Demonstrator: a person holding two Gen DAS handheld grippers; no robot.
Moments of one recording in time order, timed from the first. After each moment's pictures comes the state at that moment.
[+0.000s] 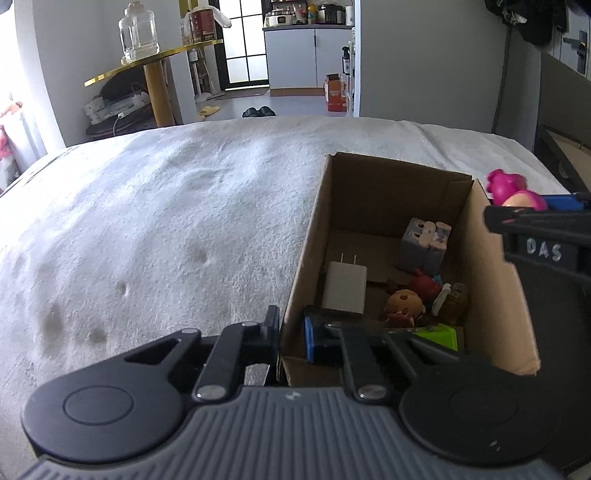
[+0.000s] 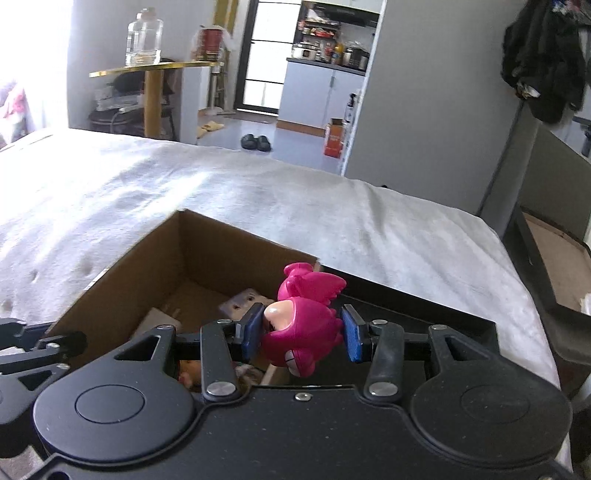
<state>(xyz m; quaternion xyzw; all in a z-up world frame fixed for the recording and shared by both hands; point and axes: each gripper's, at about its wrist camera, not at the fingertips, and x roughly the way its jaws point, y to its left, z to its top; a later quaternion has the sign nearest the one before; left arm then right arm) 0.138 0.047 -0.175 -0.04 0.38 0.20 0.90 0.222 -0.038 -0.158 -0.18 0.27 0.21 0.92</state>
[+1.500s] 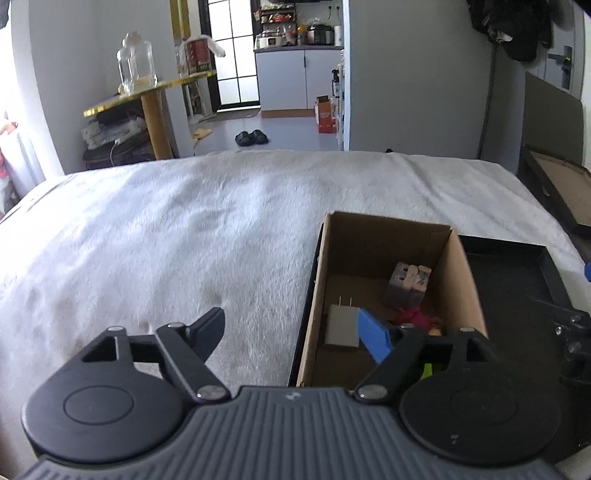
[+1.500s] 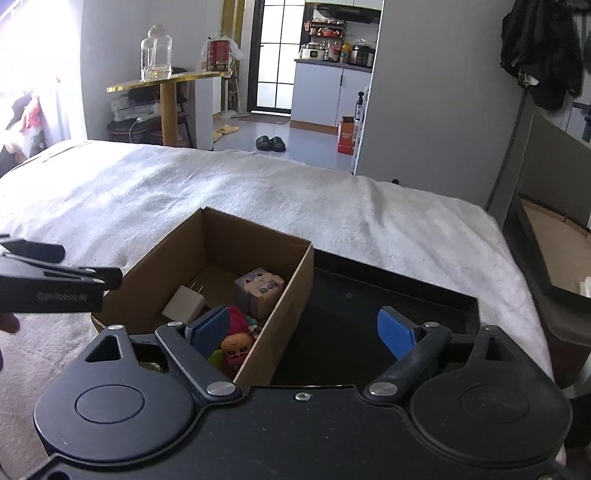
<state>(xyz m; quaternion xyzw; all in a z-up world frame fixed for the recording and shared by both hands) 0.124 0.053 -0.110 -0.03 0.36 0.18 0.92 0.182 -0.087 -0.121 -0.15 0.28 0.23 0.92</state>
